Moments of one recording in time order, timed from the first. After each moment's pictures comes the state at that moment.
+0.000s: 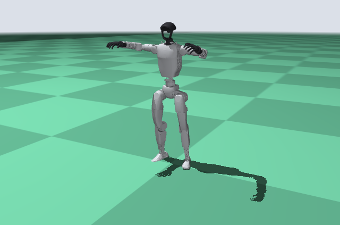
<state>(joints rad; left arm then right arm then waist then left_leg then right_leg) 0.26 1.42 0.51 0.08 -0.56 -0.19 -0.04 0.12 -1.63 -0.30 0.20 -0.11 -0.17 0.00 0.05 -0.04 0.01 0.11 0.07 0.45 -0.04 -0.10 -0.24 0.03 -0.15 -0.27 0.05 -0.01 0.26</state>
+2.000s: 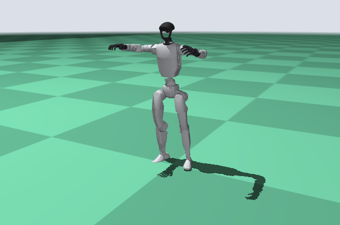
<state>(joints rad) 0.20 1.38 0.36 0.00 -0.62 -0.25 0.00 0.46 -1.52 -0.62 0.06 0.01 -0.18 -0.08 0.10 -0.04 0.03 0.08 0.10 0.45 -0.05 -0.07 -0.24 0.00 -0.12 -0.27 0.03 0.00 0.26</state>
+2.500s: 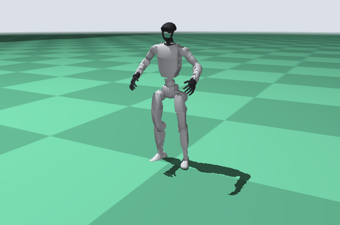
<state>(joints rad) -0.01 0.81 -0.15 0.41 -0.27 -0.18 0.18 0.13 -0.70 0.30 0.12 -0.08 -0.13 -0.01 0.10 -0.10 0.05 0.08 0.05 0.44 -0.04 -0.11 -0.21 0.00 -0.18 -0.26 0.06 -0.02 0.26</state>
